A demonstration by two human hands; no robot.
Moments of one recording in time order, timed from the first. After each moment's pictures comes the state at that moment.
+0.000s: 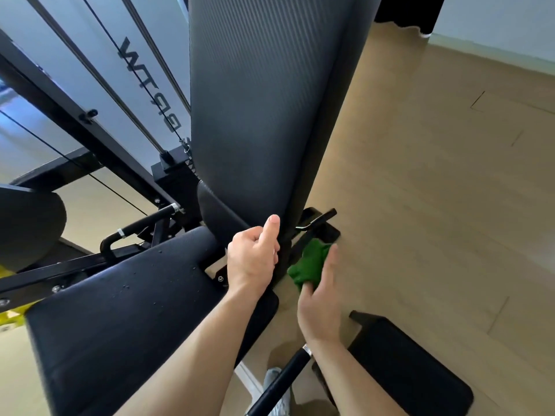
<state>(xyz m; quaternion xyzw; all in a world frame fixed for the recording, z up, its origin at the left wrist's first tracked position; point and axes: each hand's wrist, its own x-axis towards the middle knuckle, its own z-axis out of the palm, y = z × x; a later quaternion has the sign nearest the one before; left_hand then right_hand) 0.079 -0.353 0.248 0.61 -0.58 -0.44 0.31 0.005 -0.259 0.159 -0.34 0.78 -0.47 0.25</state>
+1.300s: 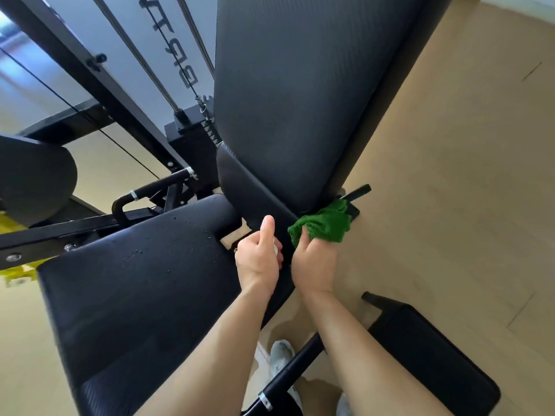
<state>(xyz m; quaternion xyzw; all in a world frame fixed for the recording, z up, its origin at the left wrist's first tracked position) 0.118 -0.353 0.188 0.69 -0.38 -0.50 0.35 0.041 -0.332 0.147 -0.33 0.78 -0.47 0.25</state>
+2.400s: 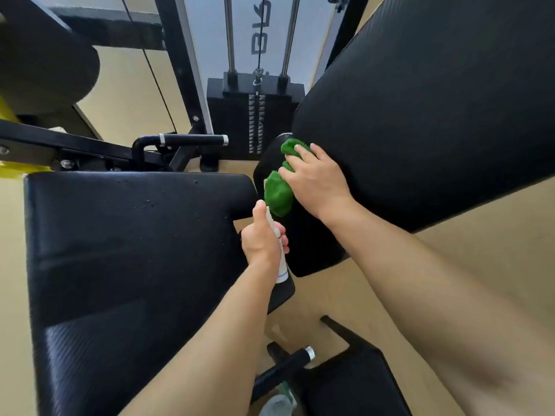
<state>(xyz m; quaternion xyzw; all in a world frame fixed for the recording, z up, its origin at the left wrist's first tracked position) 0.165 -0.403 0.170 0.68 -0.06 -0.58 0.44 0.067 -0.498 0.206 -0.85 0.45 0.16 -0.22</state>
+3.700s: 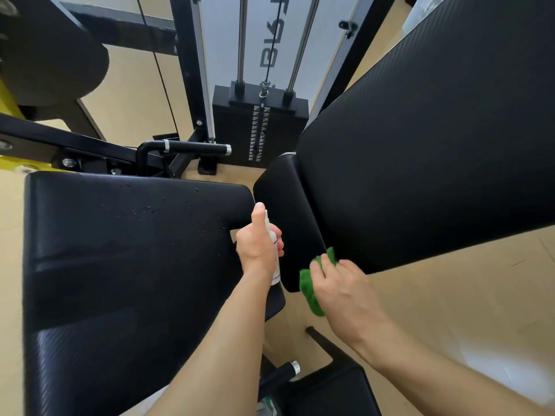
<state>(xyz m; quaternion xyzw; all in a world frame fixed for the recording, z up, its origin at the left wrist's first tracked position) 0.175 -0.418 0.194 0.67 -0.12 -0.56 0.48 0.030 -0.358 0.243 -0.83 0.51 0.21 -0.04</state>
